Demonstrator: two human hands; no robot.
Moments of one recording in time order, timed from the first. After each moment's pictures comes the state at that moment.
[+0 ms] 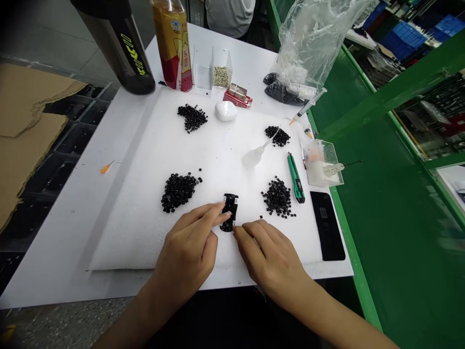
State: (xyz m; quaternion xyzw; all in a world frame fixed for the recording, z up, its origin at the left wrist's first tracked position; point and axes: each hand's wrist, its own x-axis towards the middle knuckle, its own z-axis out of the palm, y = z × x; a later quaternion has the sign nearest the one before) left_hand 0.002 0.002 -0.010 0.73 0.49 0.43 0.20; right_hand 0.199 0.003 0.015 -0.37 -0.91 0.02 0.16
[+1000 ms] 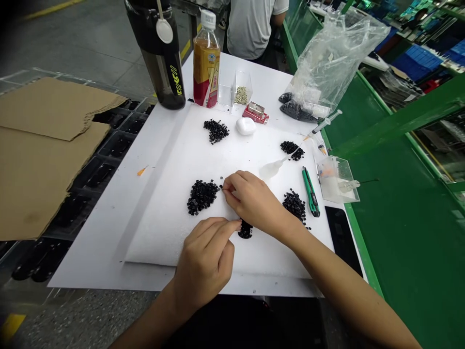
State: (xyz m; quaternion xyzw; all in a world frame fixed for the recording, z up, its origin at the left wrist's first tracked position) left_hand 0.001 -0.006 -0.012 0.70 0.49 0.51 0.14; right_hand 0.129 0.108 0.042 -0.43 -0.88 0.18 0.13
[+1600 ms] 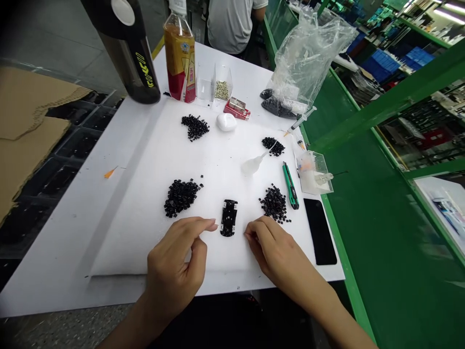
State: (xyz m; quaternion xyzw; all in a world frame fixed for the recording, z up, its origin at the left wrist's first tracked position) left_hand -0.005 -0.006 -0.009 0.65 0.48 0.55 0.19; right_hand 0.213 0.016 0.024 -0.47 -0.87 0.15 0.10
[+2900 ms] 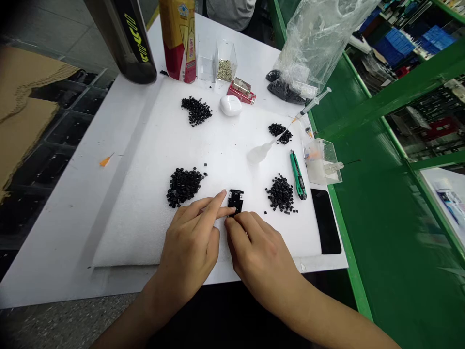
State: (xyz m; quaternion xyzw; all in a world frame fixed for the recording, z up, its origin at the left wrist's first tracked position) left_hand -0.003 0.003 -0.007 0.72 0.52 0.41 0.21; right_hand 0.158 0.000 0.031 -0.44 -0.89 0.01 0.11
